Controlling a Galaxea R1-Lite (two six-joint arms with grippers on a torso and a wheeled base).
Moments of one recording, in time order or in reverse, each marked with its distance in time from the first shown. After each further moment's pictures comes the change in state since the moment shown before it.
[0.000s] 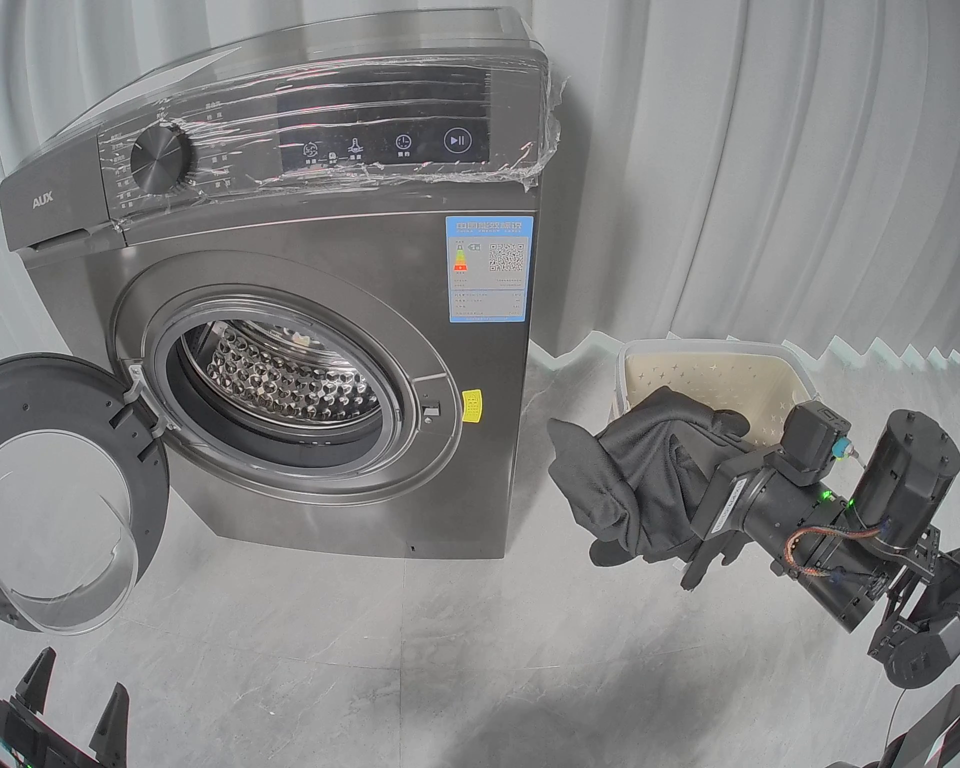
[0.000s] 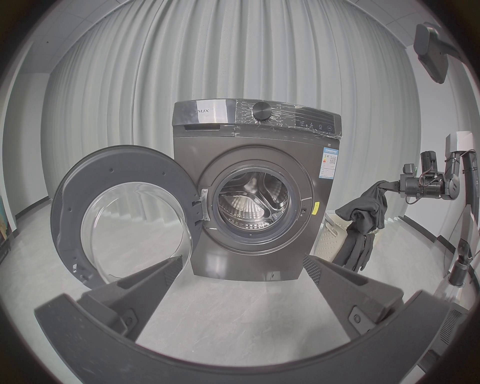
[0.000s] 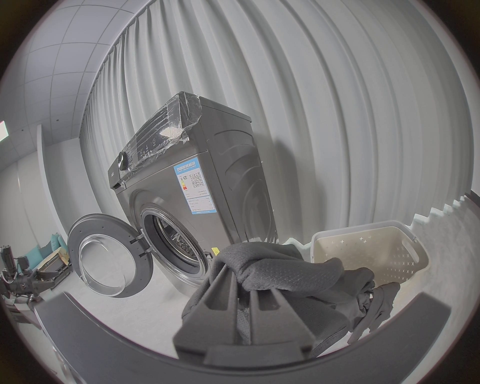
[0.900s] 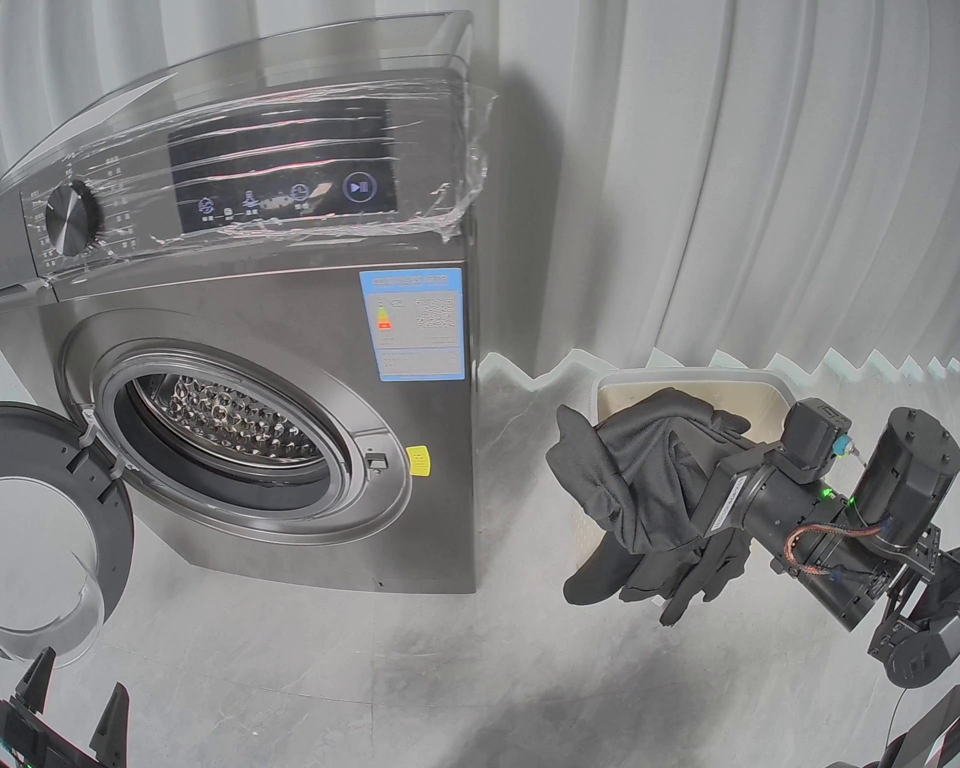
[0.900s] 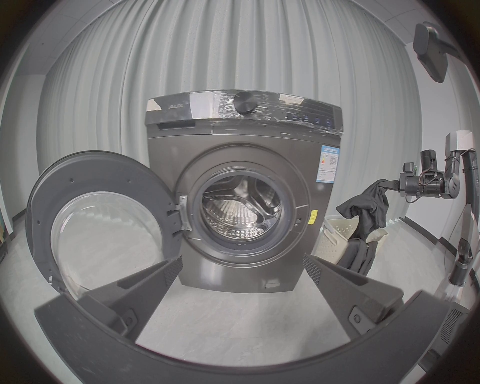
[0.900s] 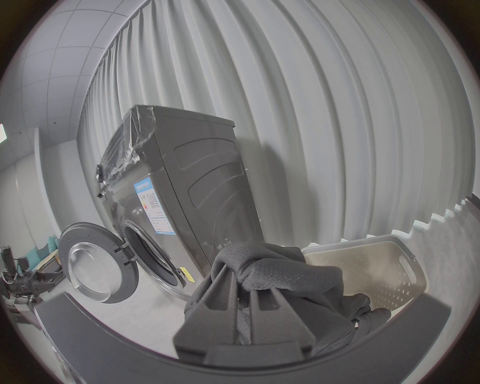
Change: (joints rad) left arm 0.000 0.000 0.000 0.000 0.000 0.003; right arm 0.001 -0.002 -0.006 -0.001 -0.001 -0.001
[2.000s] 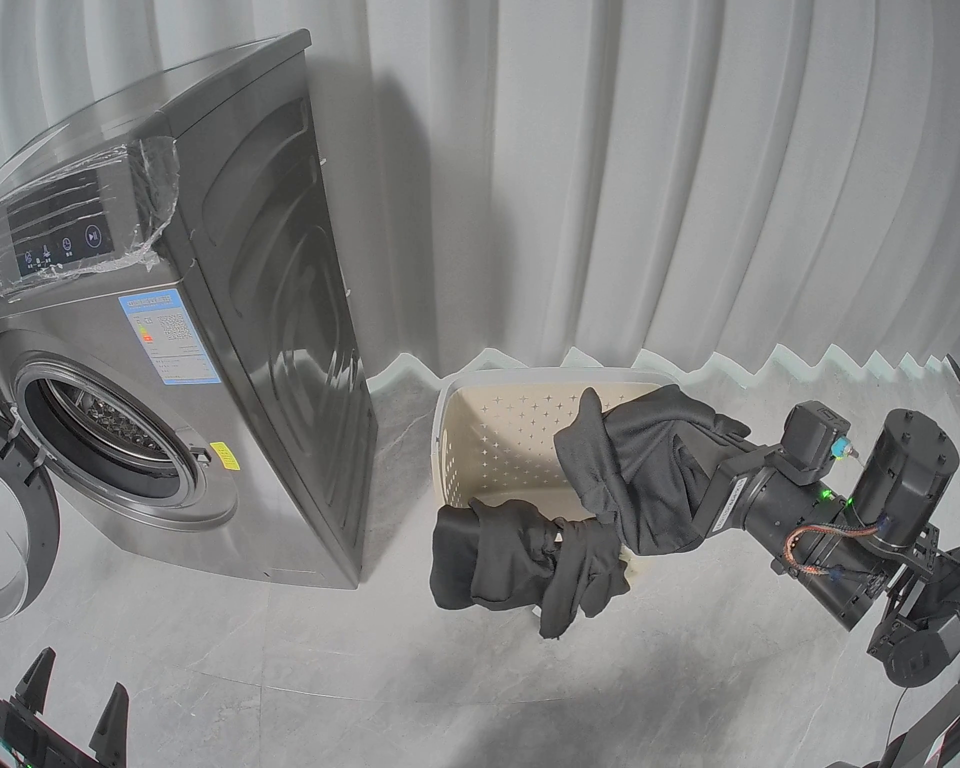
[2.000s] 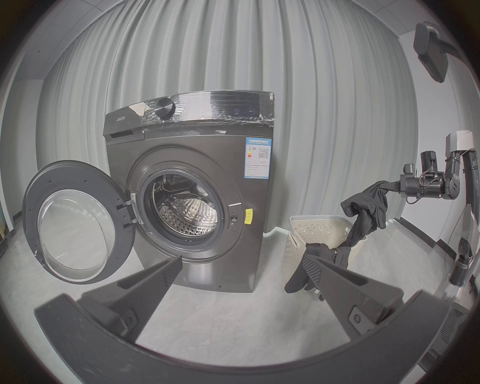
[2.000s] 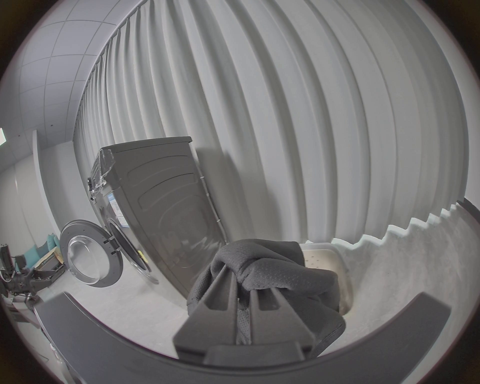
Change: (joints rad) left arm 0.000 0.000 0.000 0.000 0.000 0.000; right arm -0.016 0.004 0.008 0.004 -0.004 -0.001
